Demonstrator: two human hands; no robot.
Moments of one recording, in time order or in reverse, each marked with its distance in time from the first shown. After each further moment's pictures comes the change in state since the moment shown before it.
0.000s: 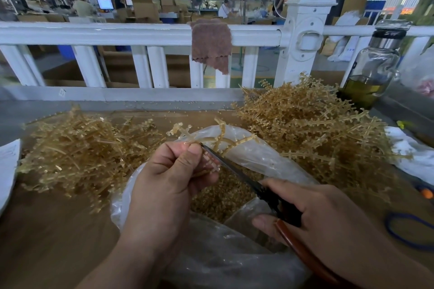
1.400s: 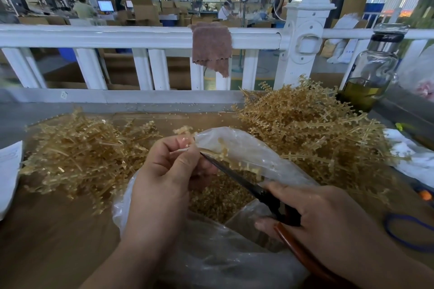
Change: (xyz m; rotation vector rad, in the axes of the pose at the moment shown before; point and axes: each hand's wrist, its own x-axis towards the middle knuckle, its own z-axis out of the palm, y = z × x) left_hand 0.000 0.001 -0.005 0.218 0.065 0.101; right_hand -0.001 0.001 -0.002 -0.028 0.056 -0.095
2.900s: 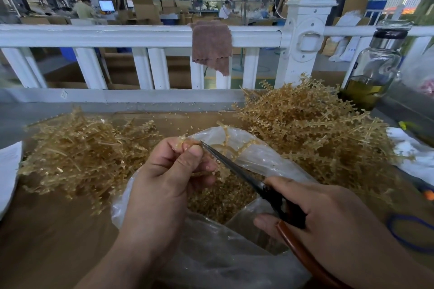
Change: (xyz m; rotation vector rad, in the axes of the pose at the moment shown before) left_hand 0.003 0.002 -0.003 -0.116 -0.129 0.012; right_hand 0.001 -0.013 -0.005 -0.038 0.026 0.084
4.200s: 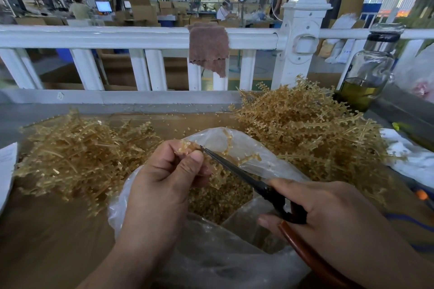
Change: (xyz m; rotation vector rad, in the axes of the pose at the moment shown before) left_hand -0.005 -0.003 0.004 0.178 0.037 0.043; right_hand -0.003 0.005 -0.007 -0.042 0.094 -0.068
